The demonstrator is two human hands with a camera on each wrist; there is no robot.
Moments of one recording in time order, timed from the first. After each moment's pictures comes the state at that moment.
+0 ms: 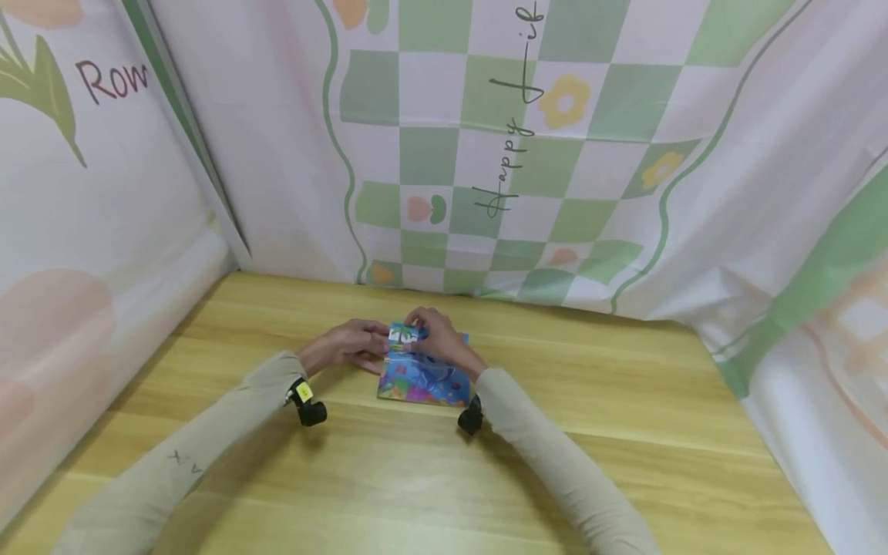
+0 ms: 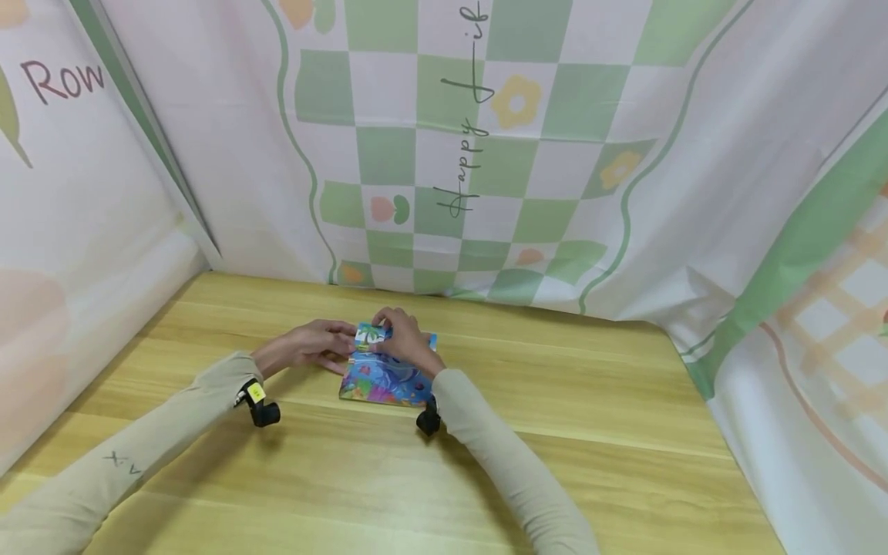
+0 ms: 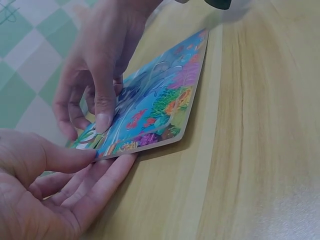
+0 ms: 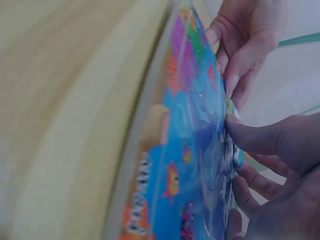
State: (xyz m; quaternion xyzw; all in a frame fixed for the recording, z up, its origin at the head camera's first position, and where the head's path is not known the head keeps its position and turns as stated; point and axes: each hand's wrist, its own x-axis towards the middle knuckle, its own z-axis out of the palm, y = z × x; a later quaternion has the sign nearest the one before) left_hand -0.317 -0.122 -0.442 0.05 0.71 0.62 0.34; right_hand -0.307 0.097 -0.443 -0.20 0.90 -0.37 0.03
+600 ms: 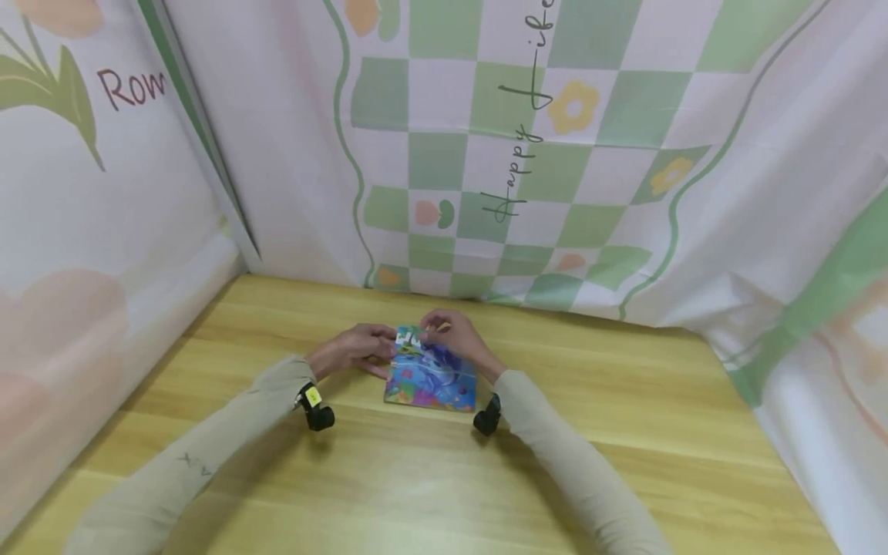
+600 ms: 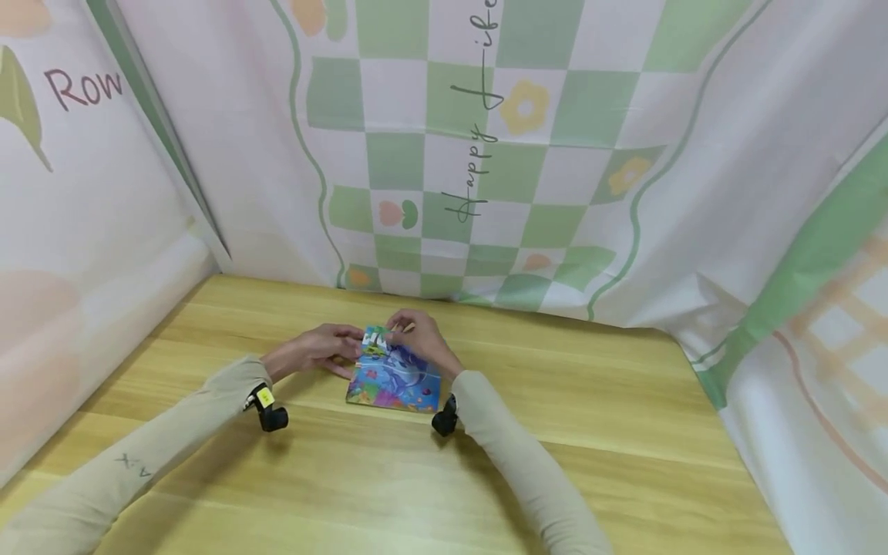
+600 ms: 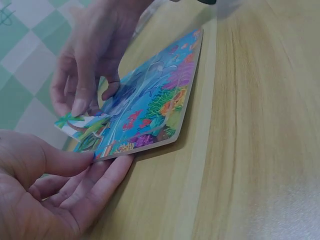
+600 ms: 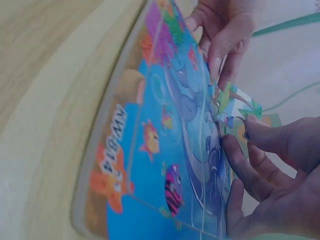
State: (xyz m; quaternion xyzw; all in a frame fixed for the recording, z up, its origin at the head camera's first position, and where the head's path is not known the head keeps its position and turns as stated) left_hand -0.316 -0.119 -0.444 0.02 0.72 0.61 0.32; right_hand -0.317 0.111 -0.444 -0.19 0.85 -0.48 0.02
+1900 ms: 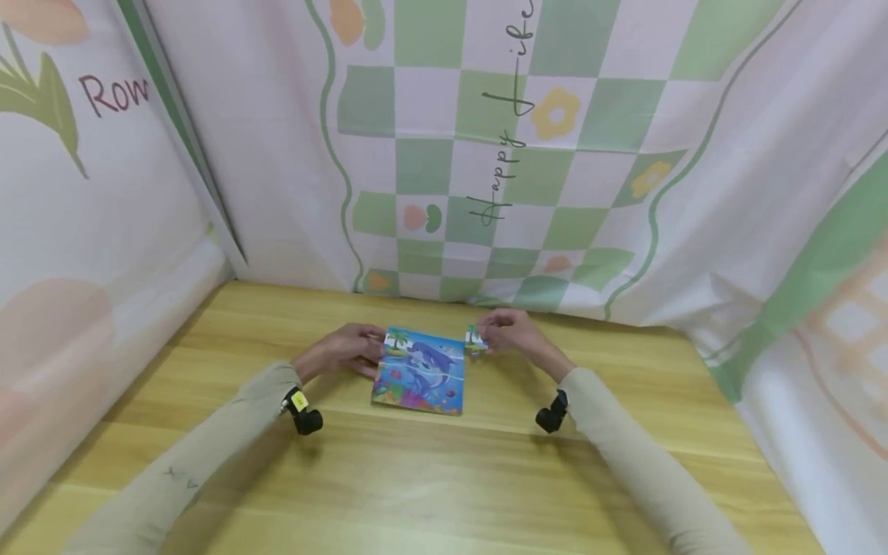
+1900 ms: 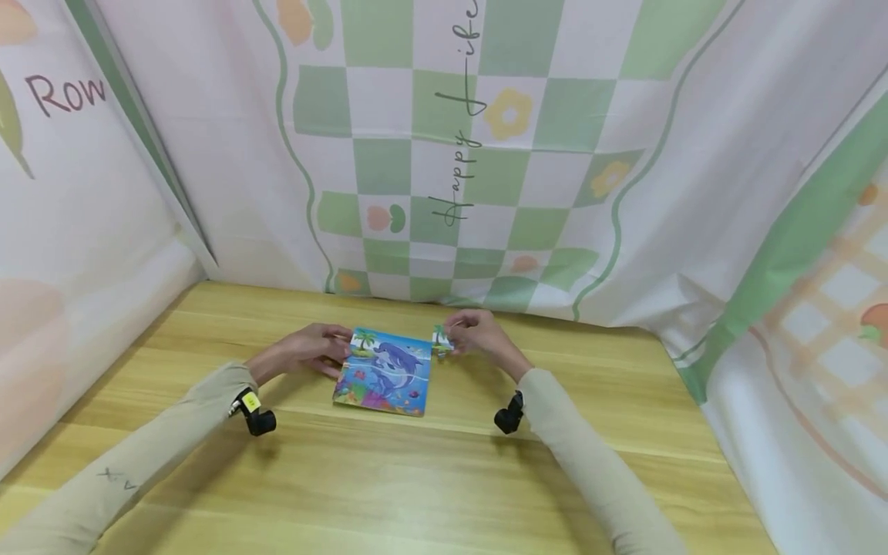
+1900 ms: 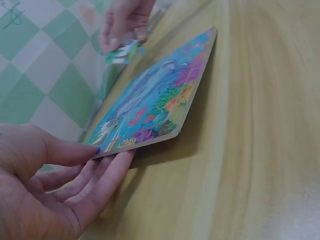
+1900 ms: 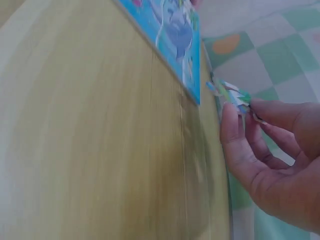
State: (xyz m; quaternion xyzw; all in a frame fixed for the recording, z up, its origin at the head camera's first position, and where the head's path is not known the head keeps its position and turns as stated) left_hand -0.309 -0.120 -0.435 0.07 0.75 0.58 0.30; right_hand -0.308 0.236 -0.423 -0.11 0.81 -0.56 0.13
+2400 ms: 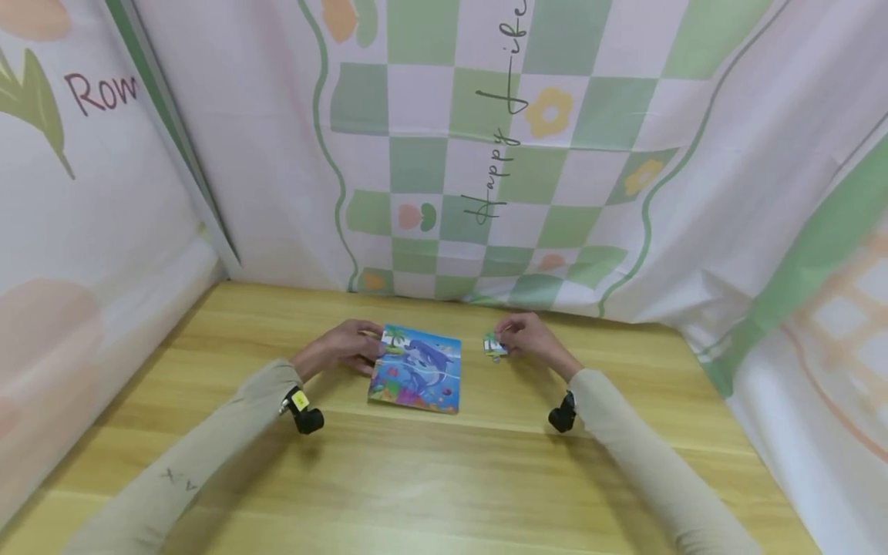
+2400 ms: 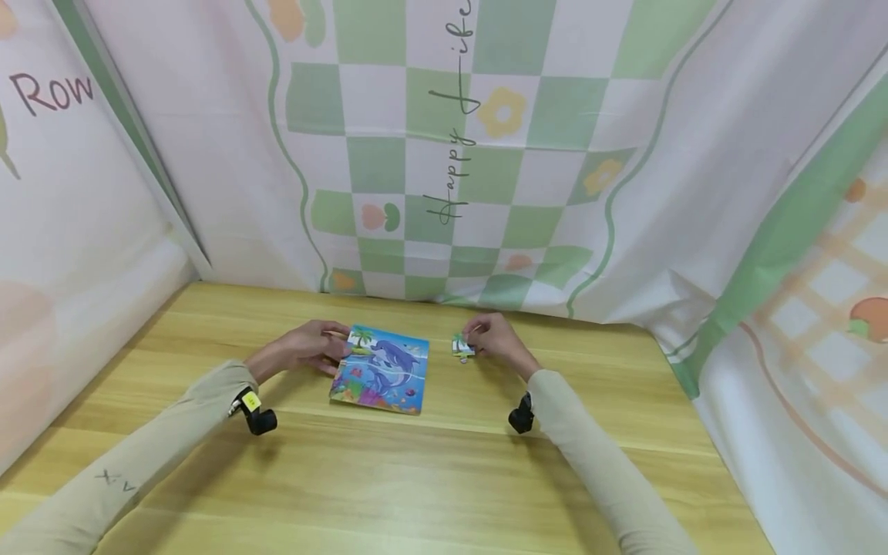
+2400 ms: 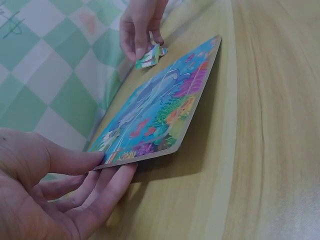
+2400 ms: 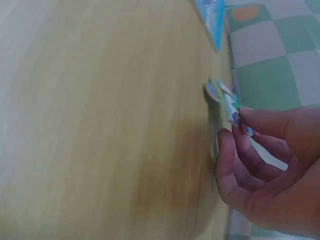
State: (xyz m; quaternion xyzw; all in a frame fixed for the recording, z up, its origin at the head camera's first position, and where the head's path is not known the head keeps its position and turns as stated) left_hand -0.311 -0.116 -0.430 0.06 0.75 0.59 0.29; right_hand -0.308 0.263 -0.430 -0.09 0.88 -0.46 0.09
